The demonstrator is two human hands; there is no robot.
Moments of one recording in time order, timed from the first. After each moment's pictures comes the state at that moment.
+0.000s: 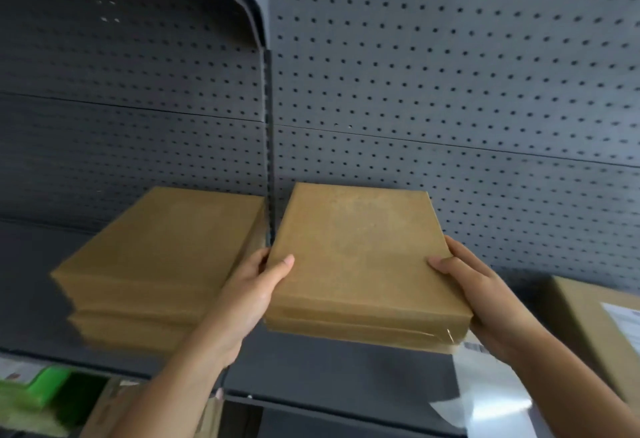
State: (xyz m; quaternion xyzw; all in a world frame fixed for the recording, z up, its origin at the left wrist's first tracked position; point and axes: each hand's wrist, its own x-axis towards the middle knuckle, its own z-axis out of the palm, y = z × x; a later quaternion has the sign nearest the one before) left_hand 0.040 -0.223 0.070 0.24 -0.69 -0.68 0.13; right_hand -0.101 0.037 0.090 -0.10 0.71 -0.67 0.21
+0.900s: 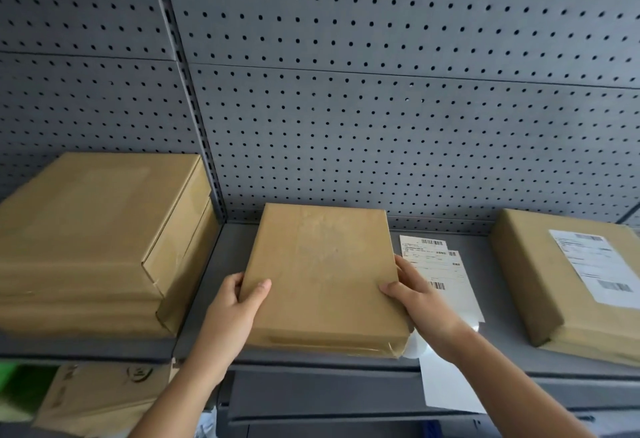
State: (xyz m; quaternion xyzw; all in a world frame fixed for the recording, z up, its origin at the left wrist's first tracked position) left_hand 0.022 -0.180 -0.045 0.32 -0.74 -0.58 0.07; right_hand -0.105 0.083 -0.035 -0.05 0.73 -0.63 0.27
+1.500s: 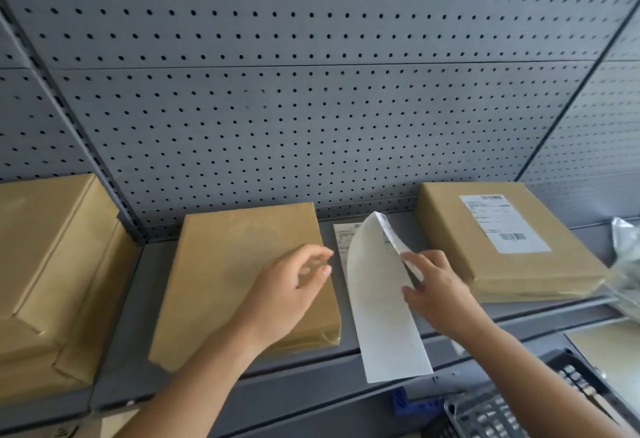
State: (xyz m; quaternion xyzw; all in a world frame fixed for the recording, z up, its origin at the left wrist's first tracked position) left_hand -0.051 -0.066 0.000 -0.06 -0.89 -0.44 0.03; right_hand -0.111 0.200 -0.040 -0.07 0.97 -0.21 0.04
